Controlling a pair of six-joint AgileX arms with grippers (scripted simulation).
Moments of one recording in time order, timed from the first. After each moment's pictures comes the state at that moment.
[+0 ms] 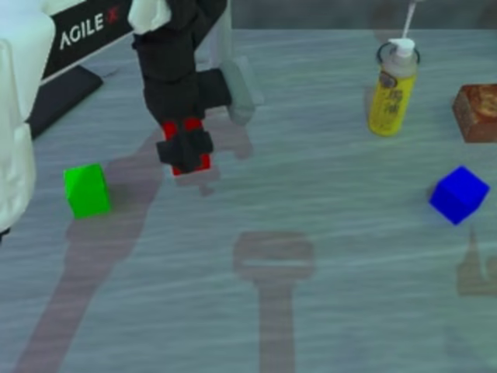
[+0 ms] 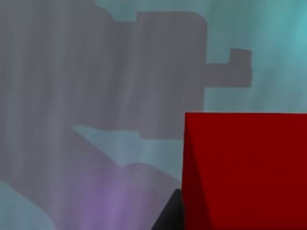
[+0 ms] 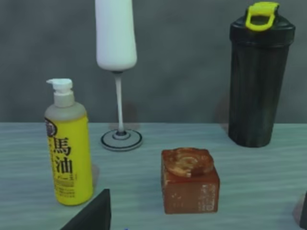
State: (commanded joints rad) left arm -0.44 2.31 2.01 -1.26 0.02 0.88; right arm 0.00 0.00 0.00 0.00 0.00 0.00
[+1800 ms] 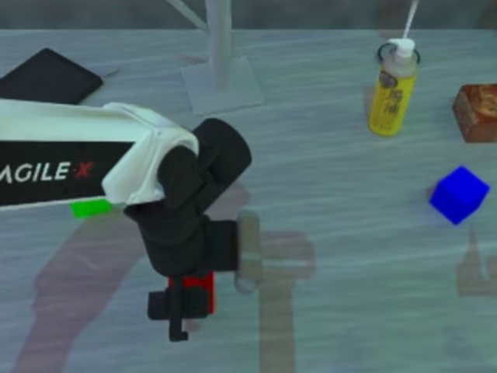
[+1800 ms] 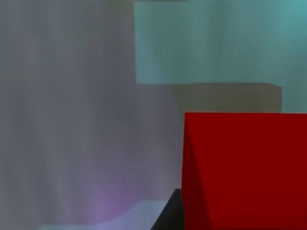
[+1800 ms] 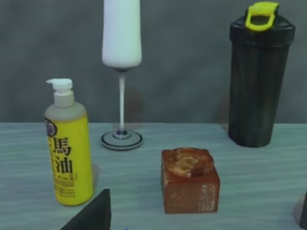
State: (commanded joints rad) left arm -0.68 1.84 1.10 -0.82 0.01 0.88; right arm 0.00 0.00 0.00 0.00 0.00 0.00
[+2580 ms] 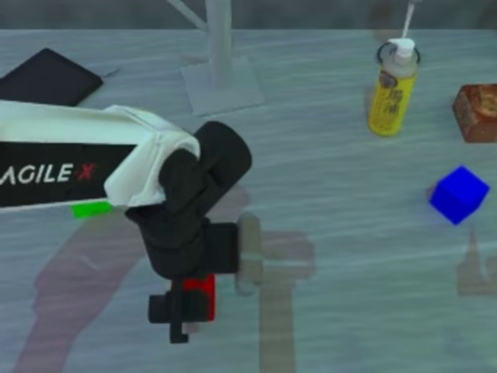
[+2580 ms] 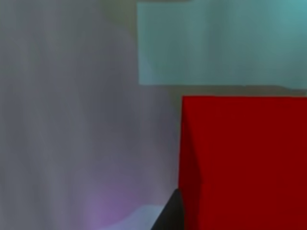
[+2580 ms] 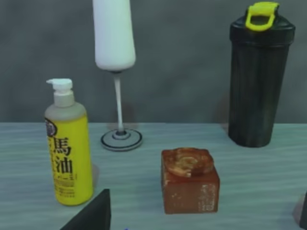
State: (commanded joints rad) left arm -0.68 1.84 1.09 -0.81 0.01 0.88; right arm 0.00 0.00 0.00 0.00 0.00 0.00
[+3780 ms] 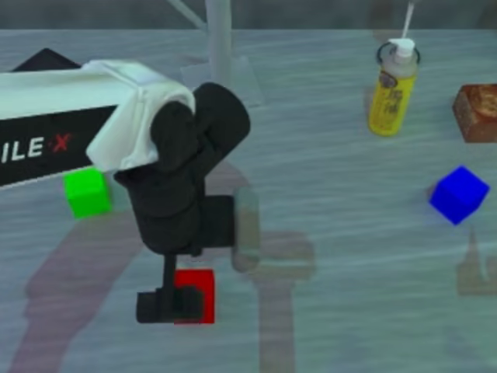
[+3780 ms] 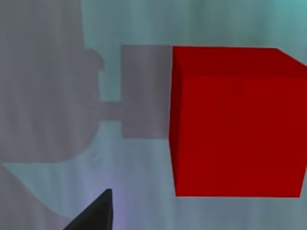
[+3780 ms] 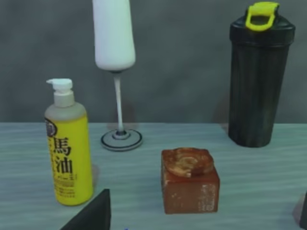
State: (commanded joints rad) left arm -0.67 1.77 1.22 -1.02 0.01 0.88; right arm 0.00 0.00 0.00 0.00 0.00 0.00
